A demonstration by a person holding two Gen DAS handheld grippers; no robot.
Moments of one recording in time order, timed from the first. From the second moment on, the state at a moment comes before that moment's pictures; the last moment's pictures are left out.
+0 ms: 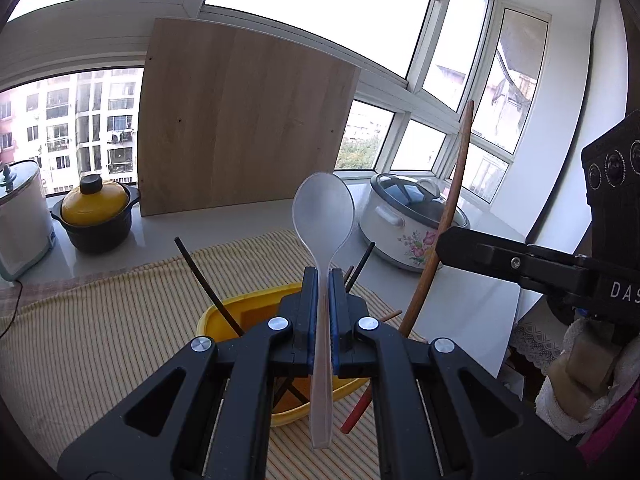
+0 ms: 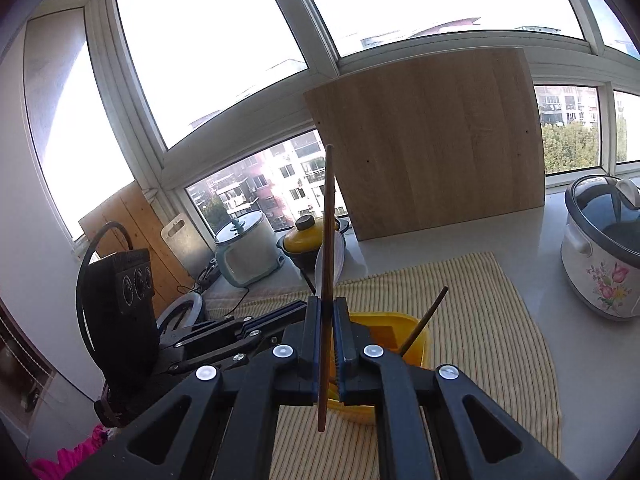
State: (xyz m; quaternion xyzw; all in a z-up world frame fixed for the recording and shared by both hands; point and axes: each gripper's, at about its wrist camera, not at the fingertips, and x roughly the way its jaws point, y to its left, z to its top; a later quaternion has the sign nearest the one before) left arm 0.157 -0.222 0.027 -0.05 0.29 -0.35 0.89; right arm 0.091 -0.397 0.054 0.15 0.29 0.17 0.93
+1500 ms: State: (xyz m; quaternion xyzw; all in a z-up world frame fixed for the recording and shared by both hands) left arm 0.161 -0.235 0.018 -0.03 0.26 -0.31 0.91; right arm 0.121 -0.398 -0.001 0.13 0.34 0.13 0.92
